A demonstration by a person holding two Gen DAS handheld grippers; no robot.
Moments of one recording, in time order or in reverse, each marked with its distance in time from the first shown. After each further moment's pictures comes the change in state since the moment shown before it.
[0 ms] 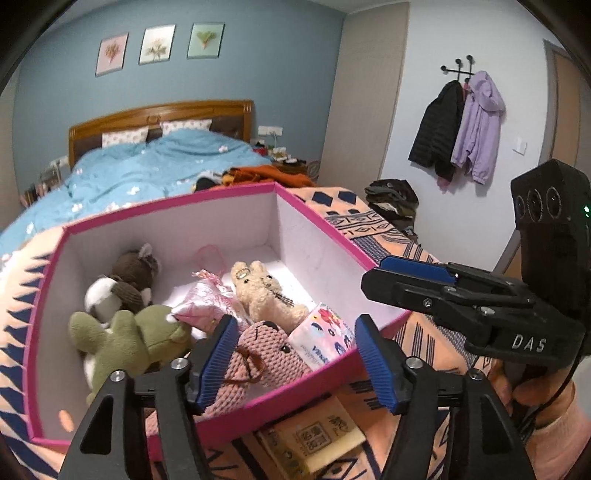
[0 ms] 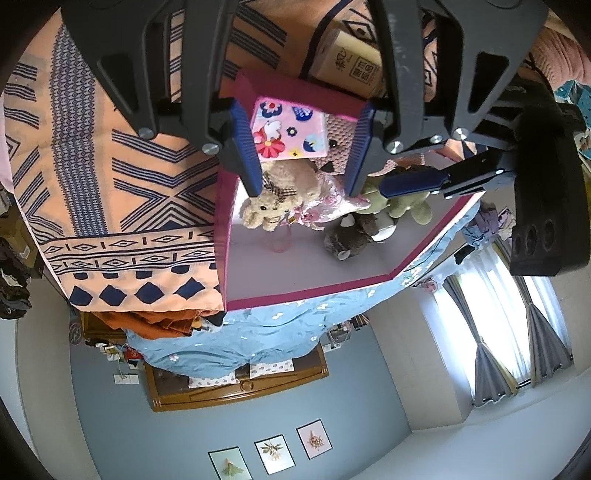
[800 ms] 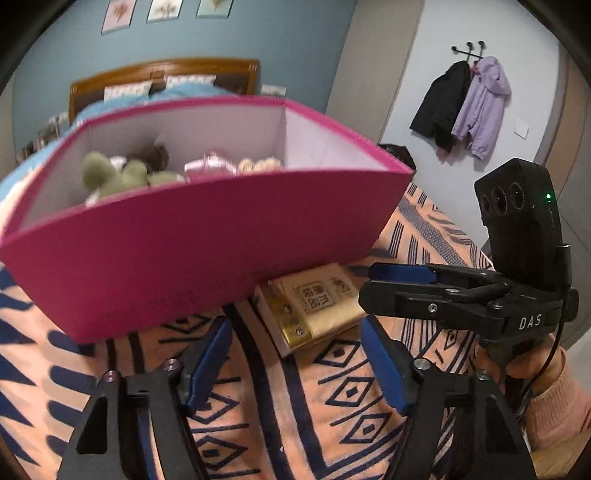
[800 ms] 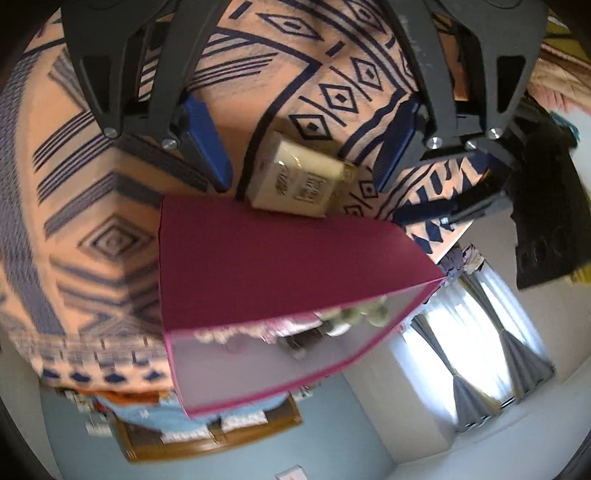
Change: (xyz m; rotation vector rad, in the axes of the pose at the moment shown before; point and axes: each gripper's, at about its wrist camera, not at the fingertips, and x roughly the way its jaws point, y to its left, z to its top) left arm -0.006 0.015 -0.089 -0.087 0.176 -0.057; right arm 0.018 0.008 -0.084 0.095 0.213 0.172
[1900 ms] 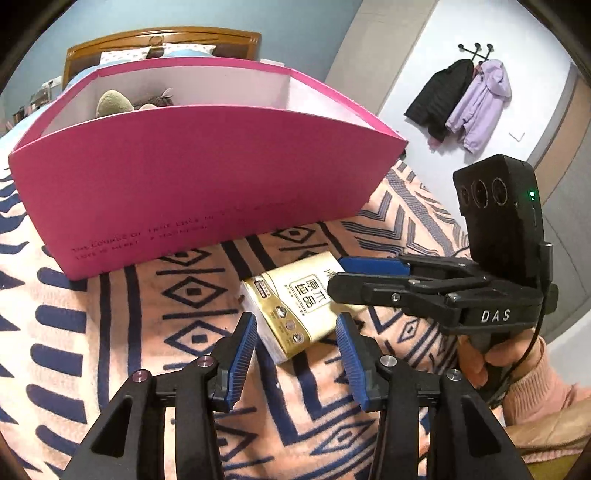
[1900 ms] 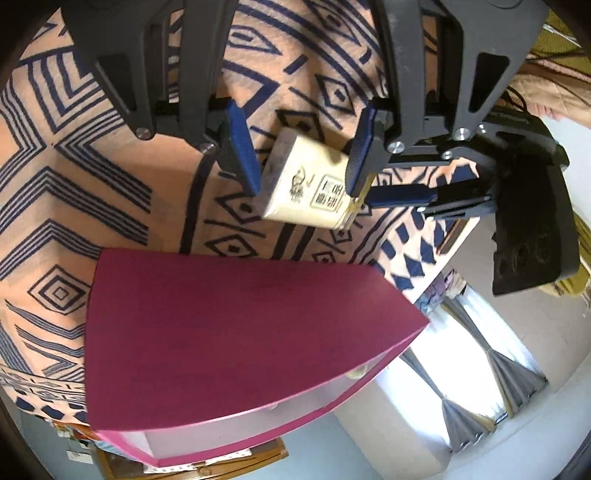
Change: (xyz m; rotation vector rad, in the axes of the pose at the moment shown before) left arm -0.008 0.013 -0.024 -0.064 0.099 -0.081; right arm 0.010 0.005 -0.018 -0.005 0.114 0.066
